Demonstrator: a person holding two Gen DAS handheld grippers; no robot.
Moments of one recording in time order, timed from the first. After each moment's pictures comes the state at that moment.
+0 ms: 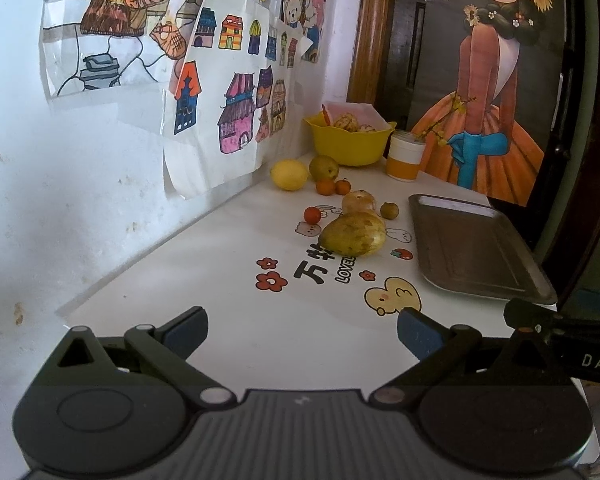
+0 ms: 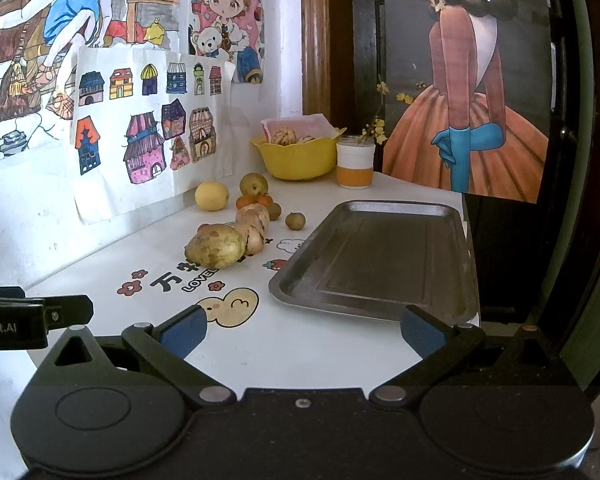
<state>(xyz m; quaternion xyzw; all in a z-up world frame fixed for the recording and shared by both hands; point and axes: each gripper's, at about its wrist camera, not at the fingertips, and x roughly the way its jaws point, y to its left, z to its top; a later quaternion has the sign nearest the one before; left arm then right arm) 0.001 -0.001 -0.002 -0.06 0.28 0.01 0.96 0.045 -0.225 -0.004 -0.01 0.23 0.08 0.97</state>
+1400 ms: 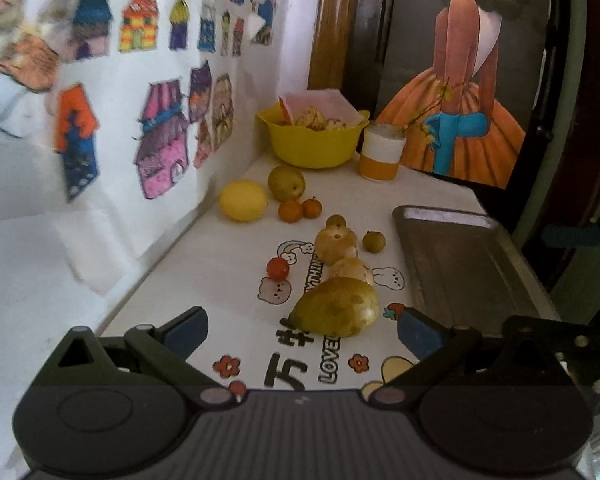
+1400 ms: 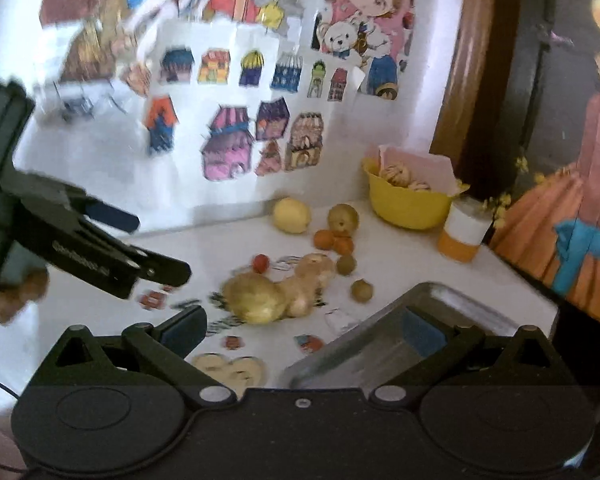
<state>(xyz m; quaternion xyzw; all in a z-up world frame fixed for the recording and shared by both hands) 0.145 0.003 0.018 -0.03 0.32 -0.06 0.94 0.168 -0.215 0.044 -0.18 0.23 0.27 0.92</state>
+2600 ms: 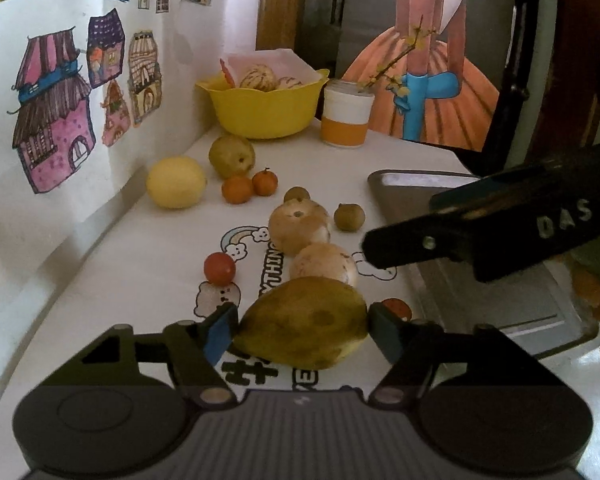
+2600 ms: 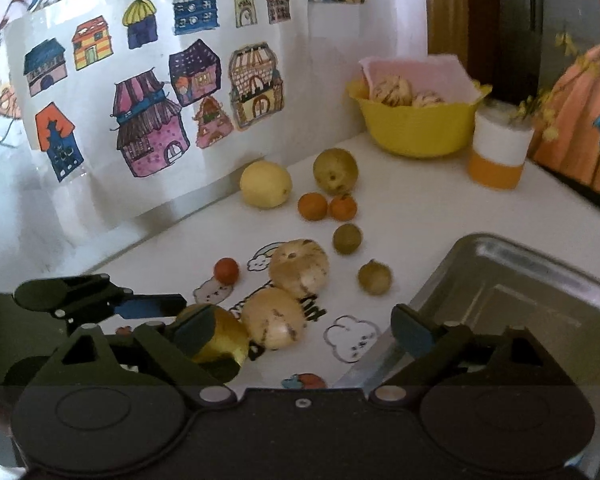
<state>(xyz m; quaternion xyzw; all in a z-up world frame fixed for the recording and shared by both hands) 0.201 -0.024 -0.034 0.00 0.34 -0.13 0.93 0.300 -0.197 0.008 -0.03 0.37 0.28 0.88</state>
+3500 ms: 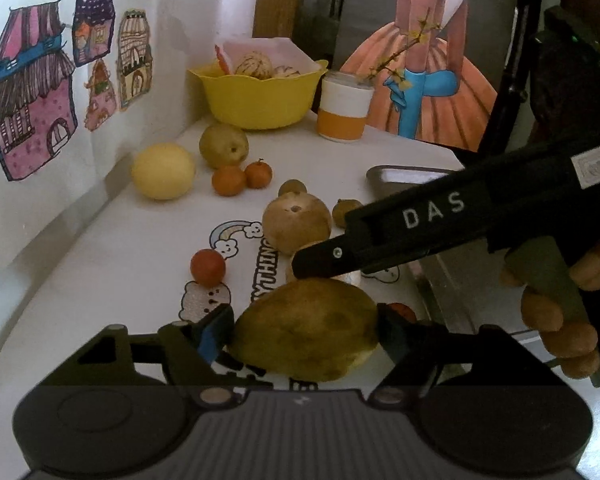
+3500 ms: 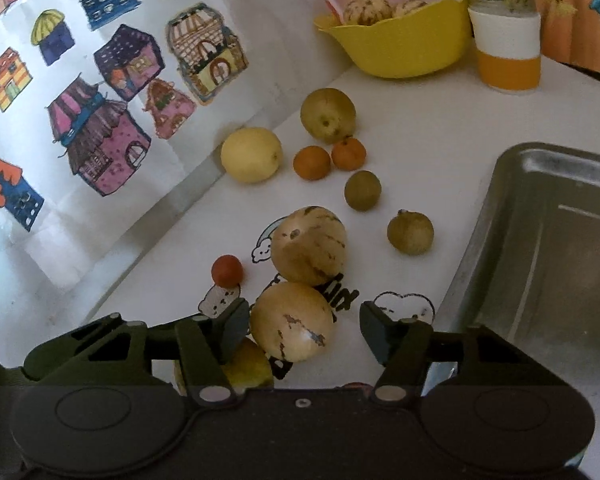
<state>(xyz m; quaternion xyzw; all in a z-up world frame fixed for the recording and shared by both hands) 0.222 -0.024 -0.047 -0.01 0.35 -0.14 0.93 0.343 -0.185 -0.034 0.08 0.46 0.26 0.84</state>
